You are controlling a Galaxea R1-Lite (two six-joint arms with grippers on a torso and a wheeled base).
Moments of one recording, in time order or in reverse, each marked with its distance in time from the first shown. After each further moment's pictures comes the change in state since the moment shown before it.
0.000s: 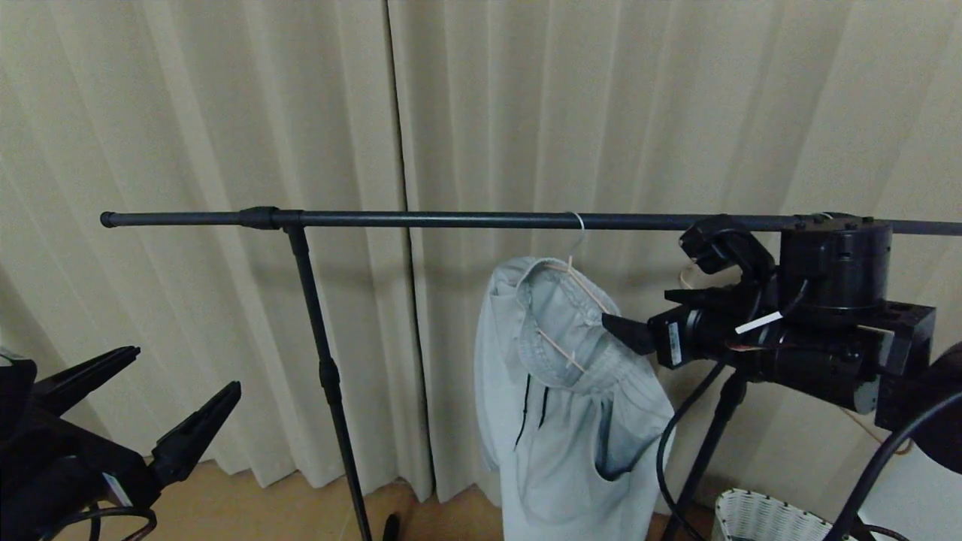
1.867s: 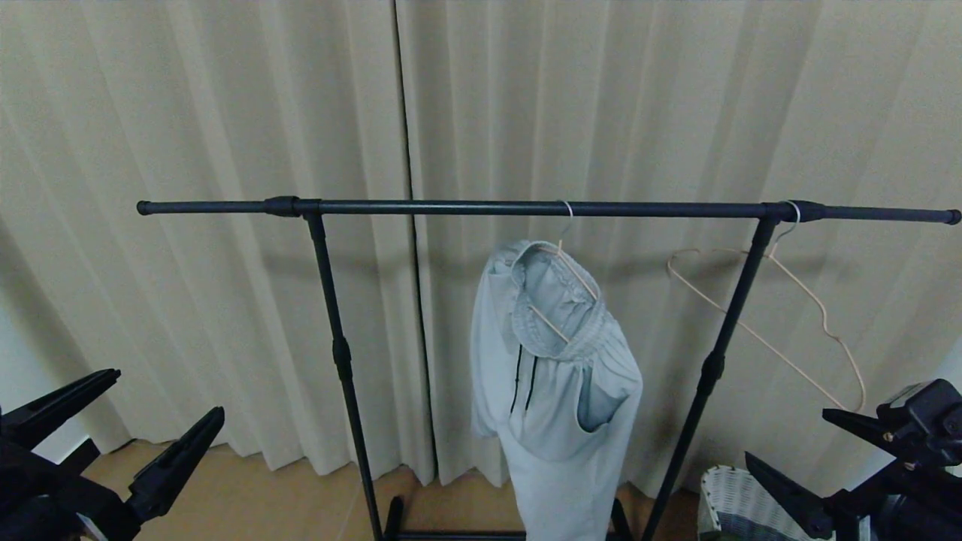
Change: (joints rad) left arm 0.000 -0.077 0.066 0.003 -0.001 0.003; right arm -0.069 -0.480 0.671 -0.189 -0.071 -0.144
